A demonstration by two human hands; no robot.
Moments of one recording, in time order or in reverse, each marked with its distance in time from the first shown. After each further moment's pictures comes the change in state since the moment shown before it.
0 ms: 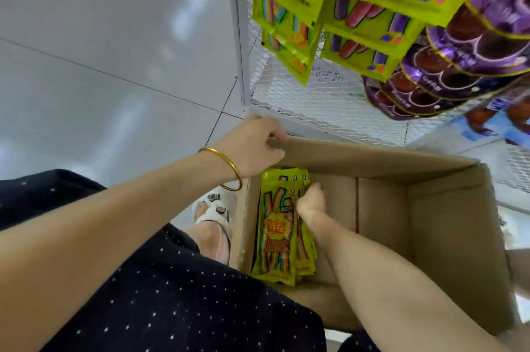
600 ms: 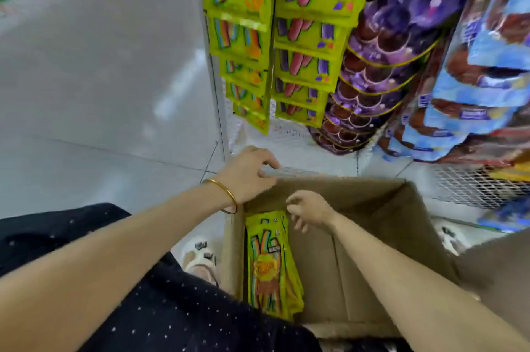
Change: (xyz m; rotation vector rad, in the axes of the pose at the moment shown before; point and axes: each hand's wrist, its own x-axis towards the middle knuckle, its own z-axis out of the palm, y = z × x) left_hand -0.026 0.043 -0.003 0.003 0.107 0.175; right_hand -0.074 -0.033 -0.133 0.055 -0.259 -0.408
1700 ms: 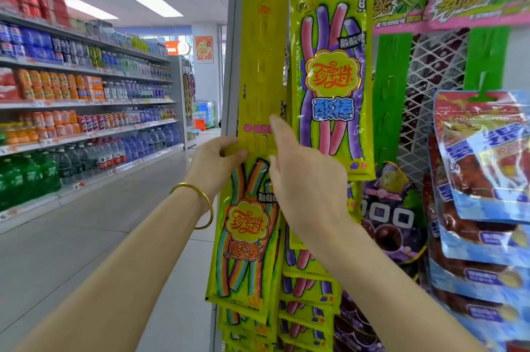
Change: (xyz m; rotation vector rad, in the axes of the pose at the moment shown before) left_hand 0.047 0.176 -0.320 -0.529 0.682 0.340; right_hand -0.208 -0.393 -0.178 -0.618 1.521 -0.821
